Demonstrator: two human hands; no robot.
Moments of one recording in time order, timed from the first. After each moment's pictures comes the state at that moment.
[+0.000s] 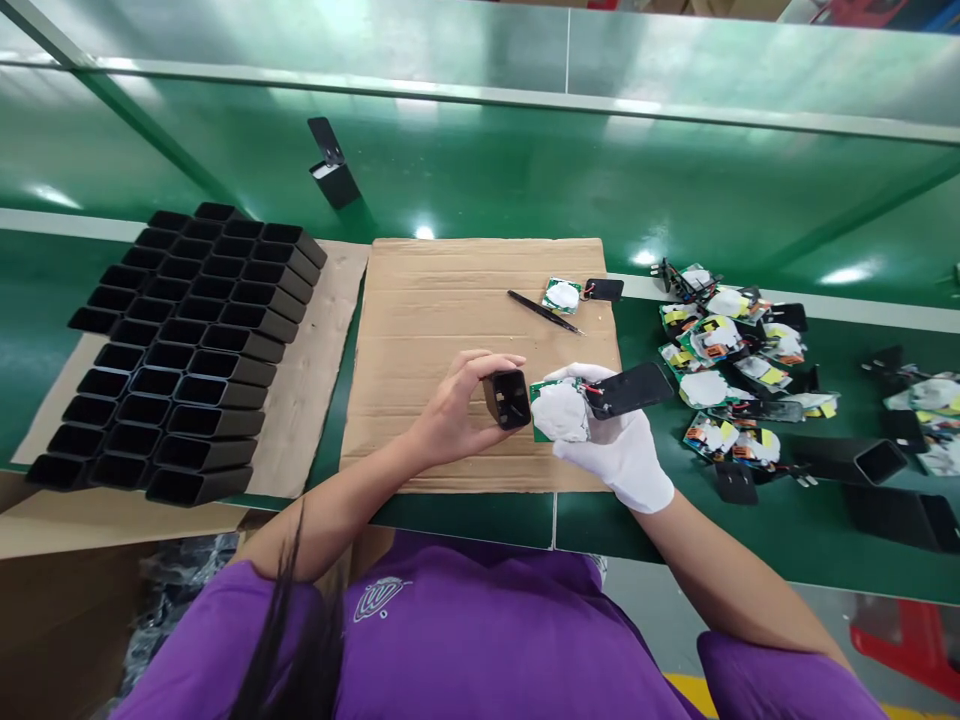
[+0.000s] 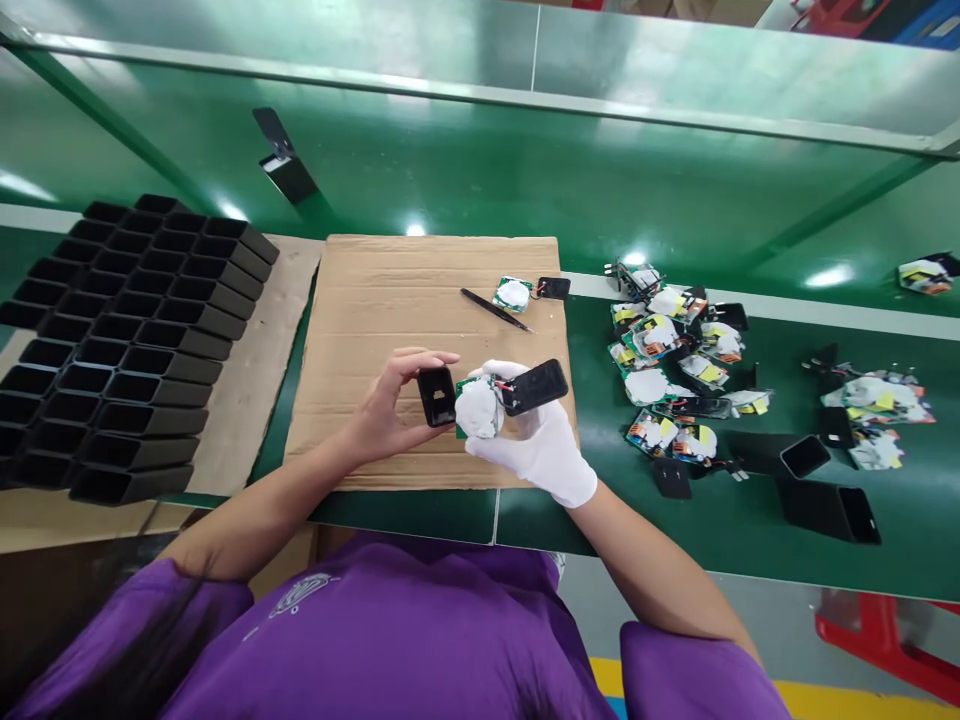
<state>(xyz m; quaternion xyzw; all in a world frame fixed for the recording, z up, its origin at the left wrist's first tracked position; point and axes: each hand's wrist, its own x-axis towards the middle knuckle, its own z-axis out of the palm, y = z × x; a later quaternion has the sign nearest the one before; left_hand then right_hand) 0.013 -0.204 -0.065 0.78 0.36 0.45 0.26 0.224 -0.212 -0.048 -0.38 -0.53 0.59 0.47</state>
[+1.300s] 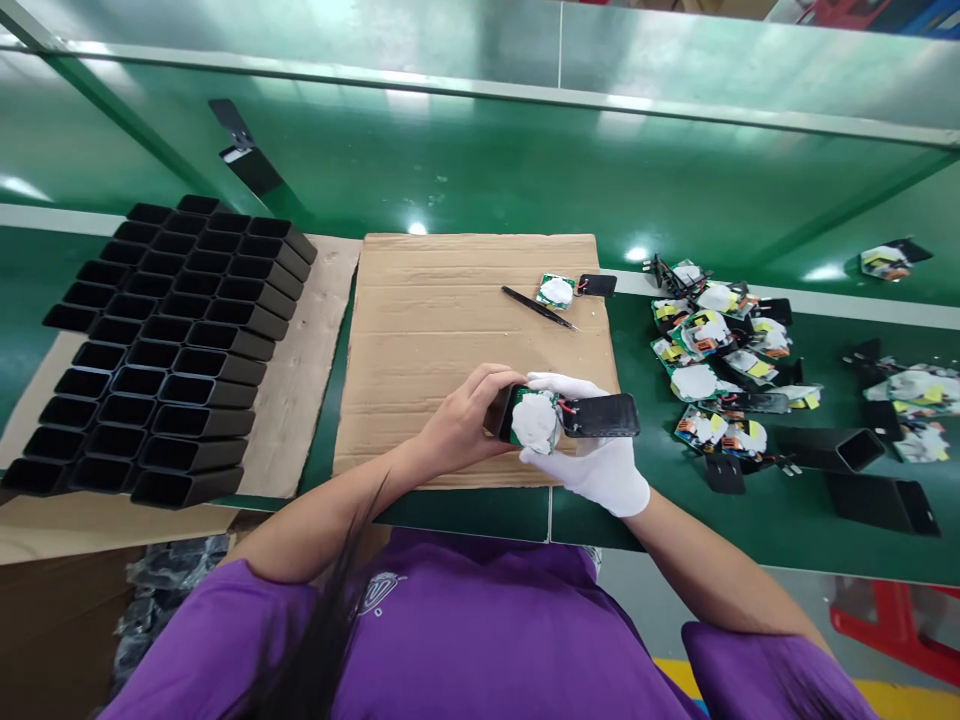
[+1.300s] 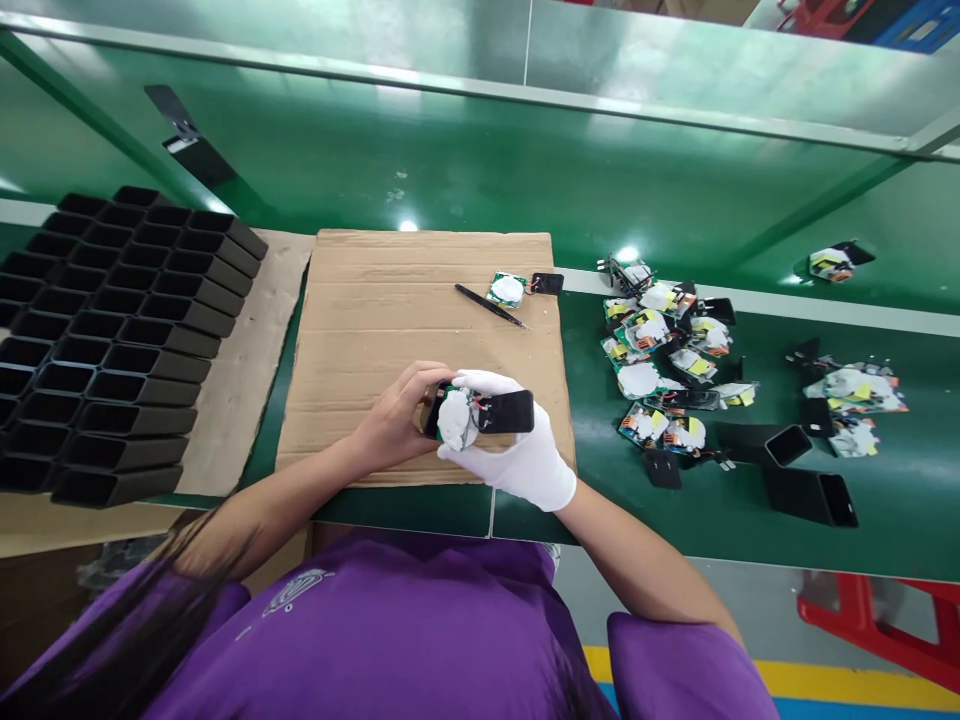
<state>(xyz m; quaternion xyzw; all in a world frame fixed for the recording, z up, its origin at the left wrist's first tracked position) 0.023 -0.214 -0.076 0.79 0.37 0.39 0.28 0.215 -0.224 -0.044 -0.42 -0.63 0.47 0.45</state>
